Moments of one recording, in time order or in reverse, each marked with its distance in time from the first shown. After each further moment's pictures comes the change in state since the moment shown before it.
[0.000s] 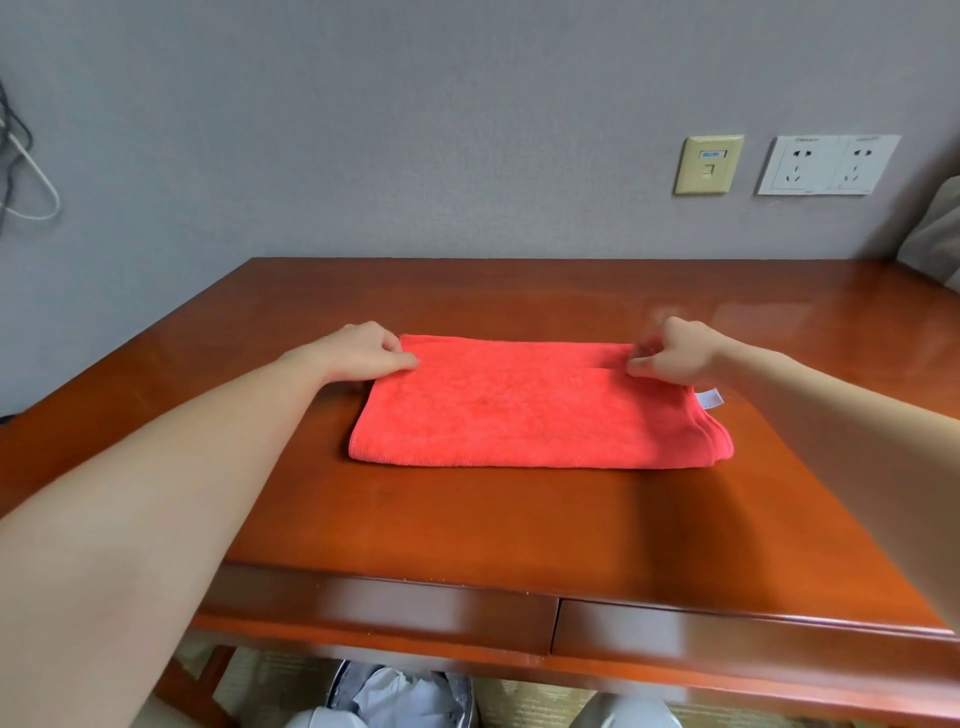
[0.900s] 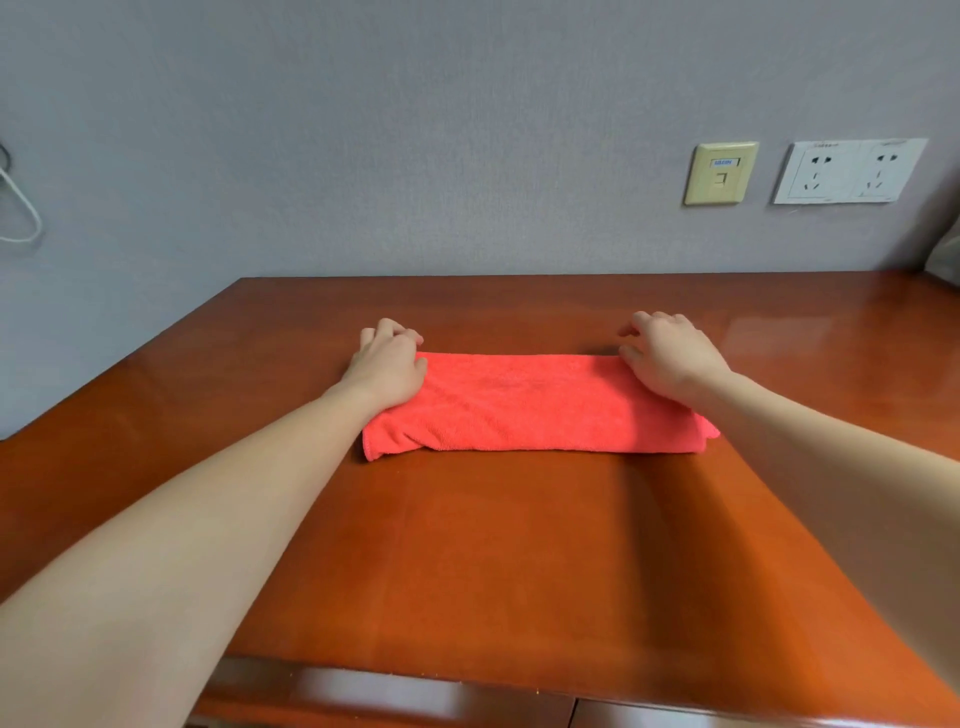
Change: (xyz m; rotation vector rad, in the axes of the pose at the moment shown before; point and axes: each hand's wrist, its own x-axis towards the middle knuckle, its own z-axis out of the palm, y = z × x) left_hand 0.049 0.025 0.025 0.083 0.325 0.029; right_hand 0.055 -0.008 0.018 -0.146 0.328 -0.020
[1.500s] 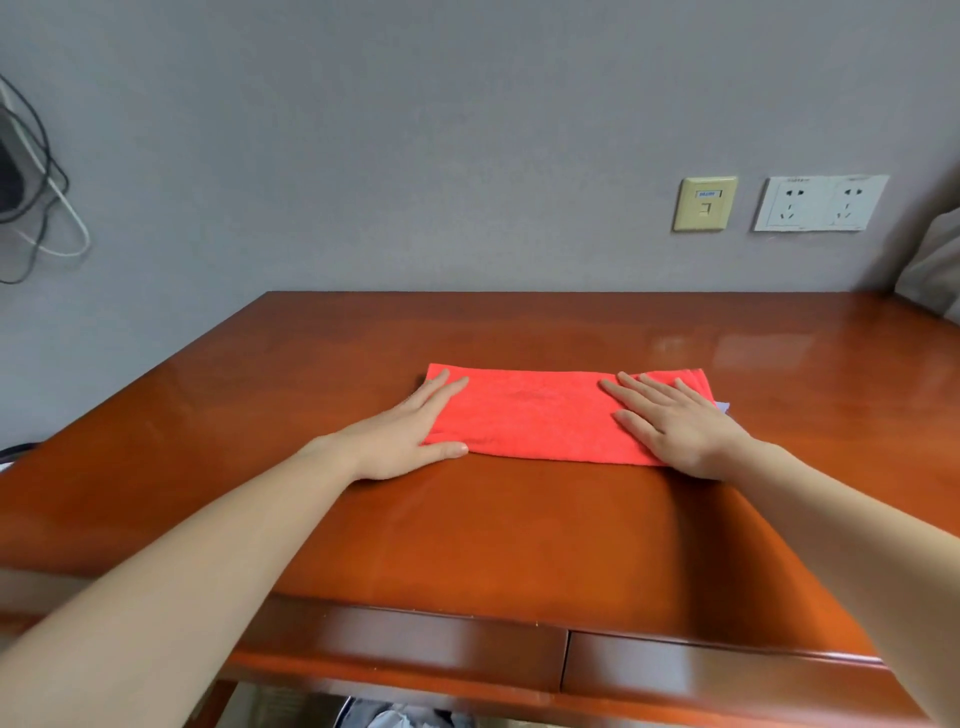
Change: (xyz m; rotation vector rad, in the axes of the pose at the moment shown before) left_hand -0.091 -0.011 -0.006 -0.018 -0.354 0.303; right_hand -0.084 0.018 0.005 -0.079 -0.284 -0.235
